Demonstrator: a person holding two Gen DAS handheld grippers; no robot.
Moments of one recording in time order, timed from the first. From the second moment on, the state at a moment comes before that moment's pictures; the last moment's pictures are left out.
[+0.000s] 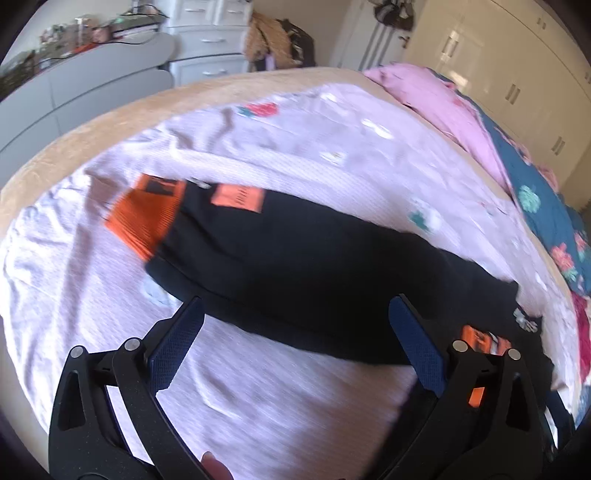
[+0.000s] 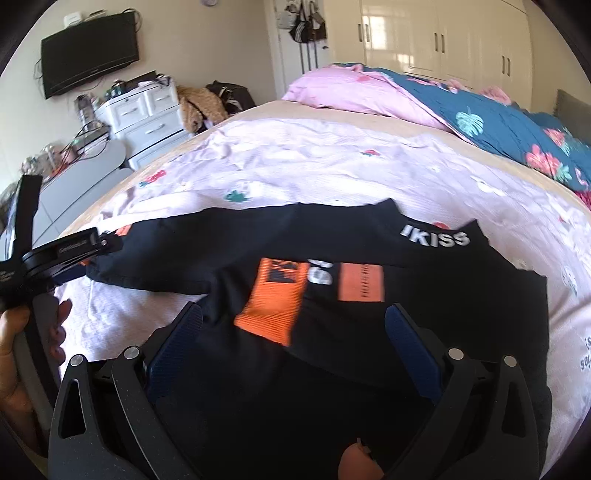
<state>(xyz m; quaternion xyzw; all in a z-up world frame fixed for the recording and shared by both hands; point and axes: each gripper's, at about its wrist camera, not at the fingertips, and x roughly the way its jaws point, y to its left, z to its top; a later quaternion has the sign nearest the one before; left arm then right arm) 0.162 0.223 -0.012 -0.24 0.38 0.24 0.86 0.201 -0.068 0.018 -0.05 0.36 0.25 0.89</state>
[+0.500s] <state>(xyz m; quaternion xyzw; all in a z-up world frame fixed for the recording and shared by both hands) 0.144 0.306 -0.039 -0.31 0.38 0.32 0.81 0.191 0.011 0.021 -0.10 0.35 0.30 0.88</state>
